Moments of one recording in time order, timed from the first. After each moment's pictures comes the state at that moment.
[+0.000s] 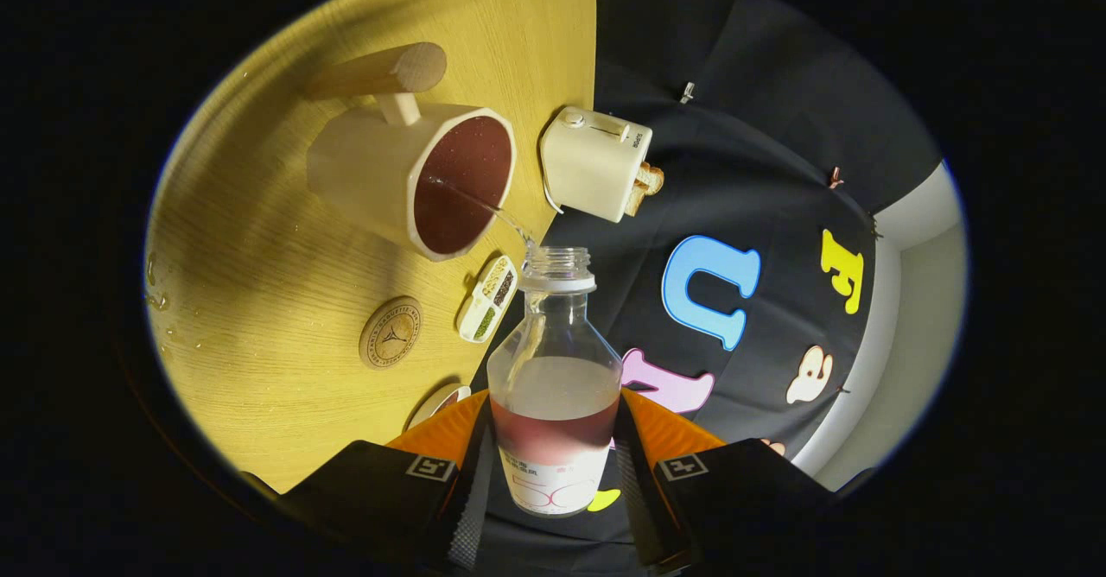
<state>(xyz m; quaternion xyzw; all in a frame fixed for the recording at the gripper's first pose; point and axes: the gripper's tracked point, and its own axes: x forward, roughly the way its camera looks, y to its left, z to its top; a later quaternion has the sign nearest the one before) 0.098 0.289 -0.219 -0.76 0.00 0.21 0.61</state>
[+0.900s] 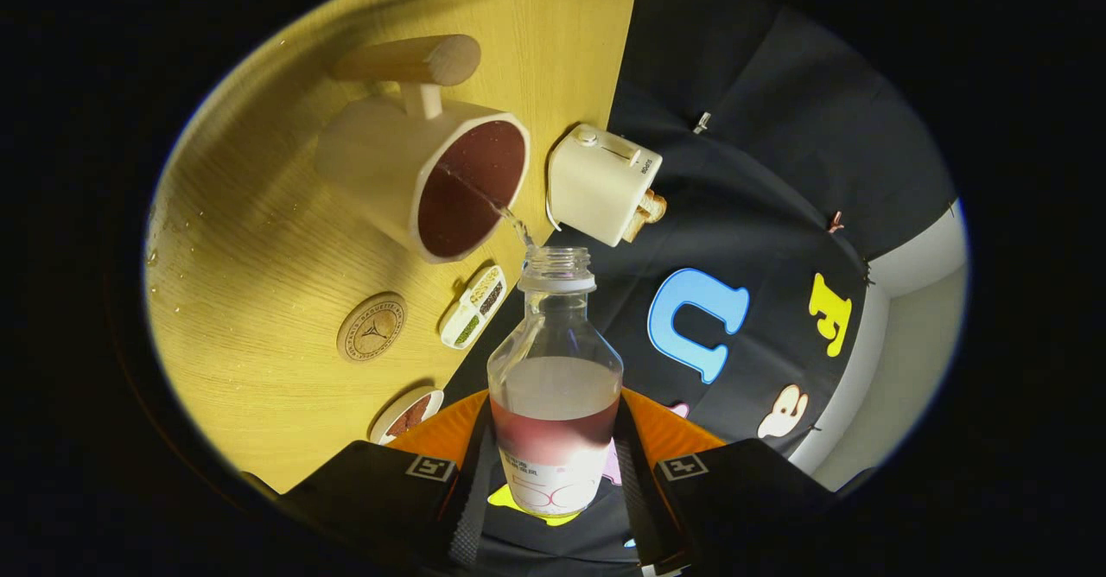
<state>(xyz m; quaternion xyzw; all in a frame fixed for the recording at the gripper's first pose) 0.104 0.304 -0.213 -0.80 -0.05 0.22 0.56</state>
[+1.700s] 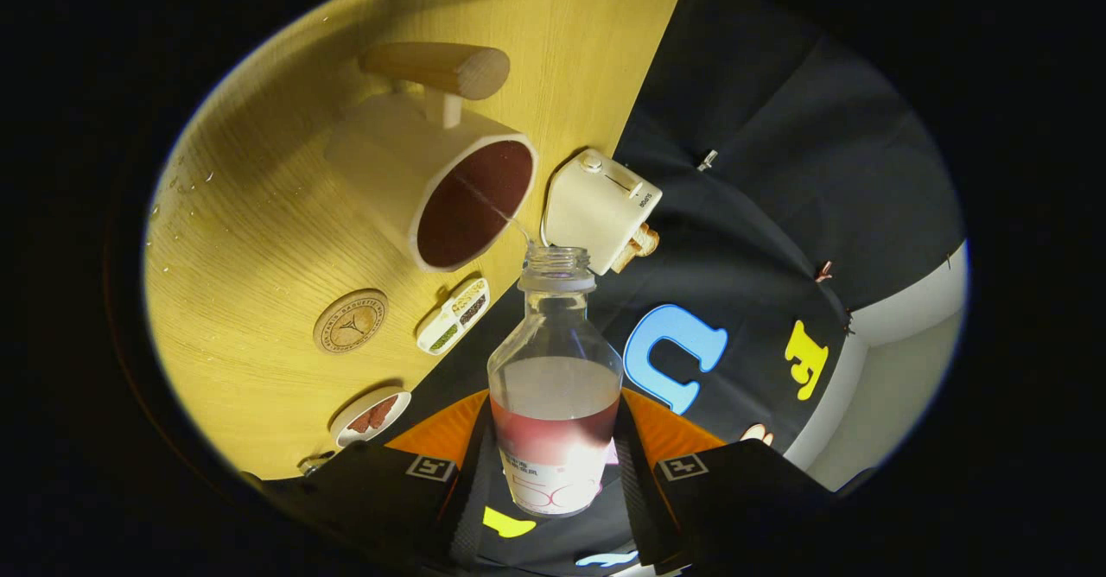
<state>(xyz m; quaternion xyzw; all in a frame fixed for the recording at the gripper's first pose) 0.103 0.320 -0.200 -0.82 -0.10 0.24 0.51</state>
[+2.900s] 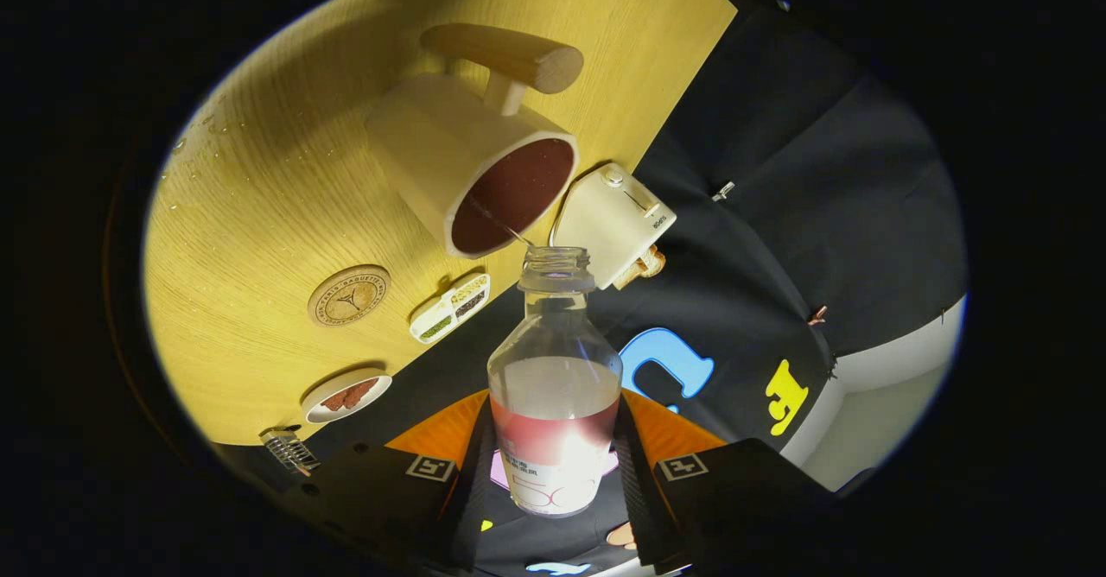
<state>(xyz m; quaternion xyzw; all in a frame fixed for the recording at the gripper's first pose) 0.104 0.317 -0.201 -0.85 -0.13 0.25 0.45</state>
